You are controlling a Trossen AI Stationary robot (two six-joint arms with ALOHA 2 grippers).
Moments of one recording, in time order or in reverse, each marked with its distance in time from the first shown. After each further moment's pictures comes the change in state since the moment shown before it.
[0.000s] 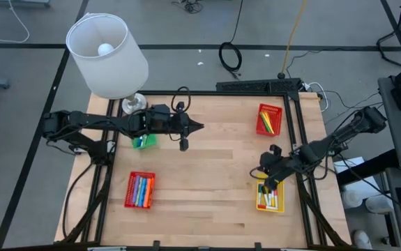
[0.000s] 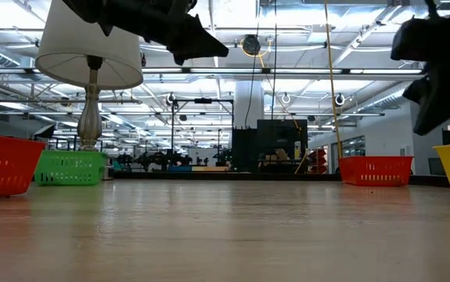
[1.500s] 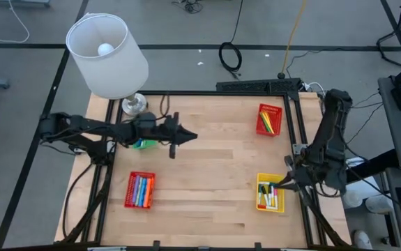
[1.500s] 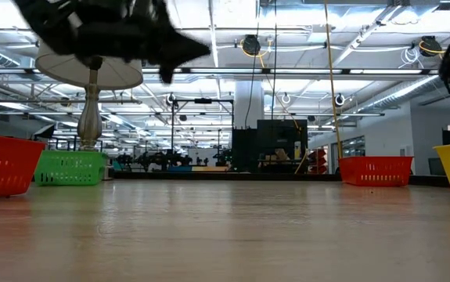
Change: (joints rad) left arm -0.004 -0.045 -0.293 0.463 0.197 -0.248; right arm 0.742 -0.404 -0.172 0.391 0.570 -0.307
